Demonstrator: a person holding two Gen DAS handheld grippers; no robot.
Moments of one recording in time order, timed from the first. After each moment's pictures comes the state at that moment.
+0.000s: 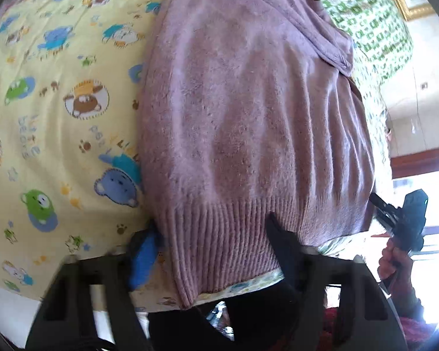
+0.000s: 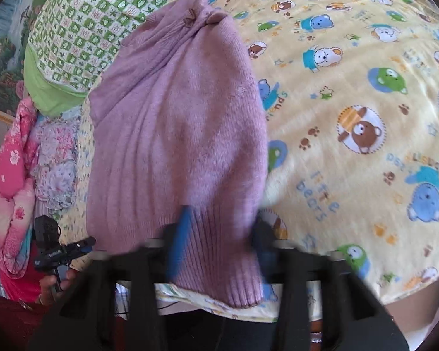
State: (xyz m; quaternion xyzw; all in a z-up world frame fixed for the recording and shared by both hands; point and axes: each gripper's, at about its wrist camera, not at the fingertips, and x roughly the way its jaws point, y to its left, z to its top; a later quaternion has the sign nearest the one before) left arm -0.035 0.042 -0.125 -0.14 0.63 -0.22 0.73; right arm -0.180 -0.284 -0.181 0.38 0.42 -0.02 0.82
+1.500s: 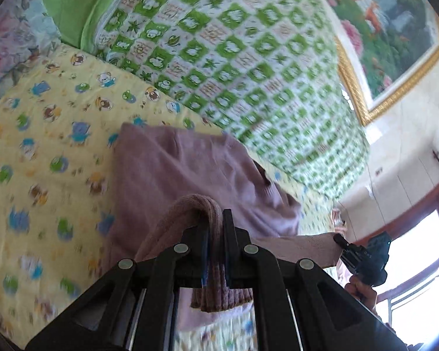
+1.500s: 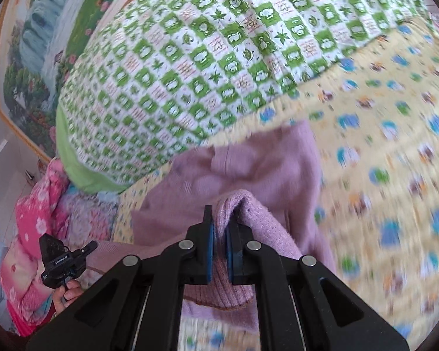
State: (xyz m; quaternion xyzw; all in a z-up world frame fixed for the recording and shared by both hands) left arm 0.246 0.044 0.016 -0.28 0.41 -0.26 0.83; right arm 0.064 -0.394 -0.023 0.34 0.26 0.02 0.90
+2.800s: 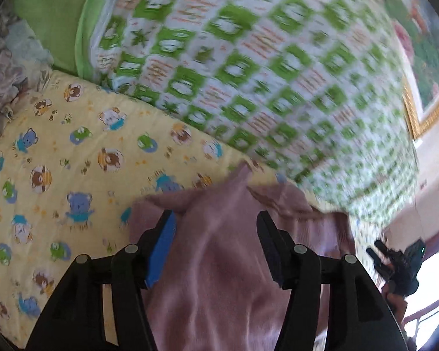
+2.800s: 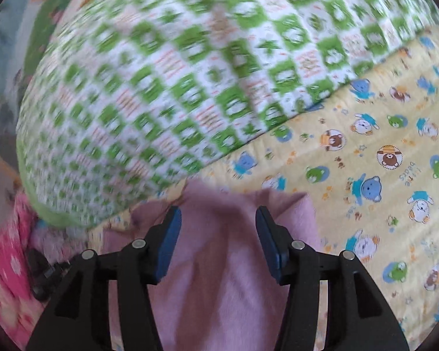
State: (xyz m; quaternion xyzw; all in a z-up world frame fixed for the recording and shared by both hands) left arm 0.347 0.021 -0.010 -0.22 0.41 -0.18 0.87; right arm 0.152 -0.427 -0.031 0.31 0.27 -0.02 0.91
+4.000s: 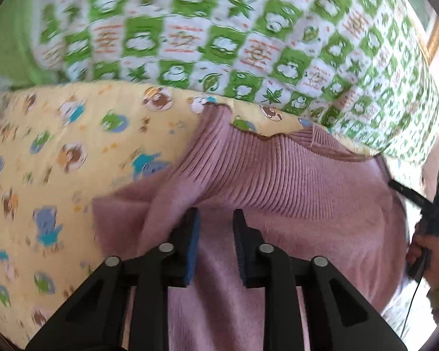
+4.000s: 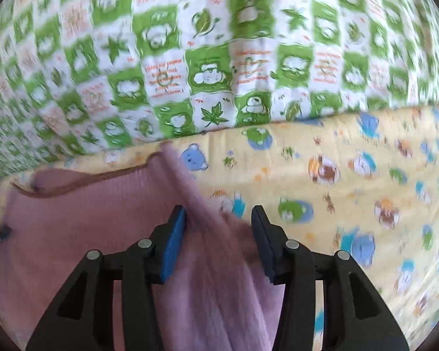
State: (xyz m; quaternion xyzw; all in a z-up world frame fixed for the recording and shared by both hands) left arm 0.369 -0.024 -0.065 -0.08 0.44 -0.18 0.88; right arm 0.216 -0.446 -0.073 0.19 0.32 -0.11 0.92
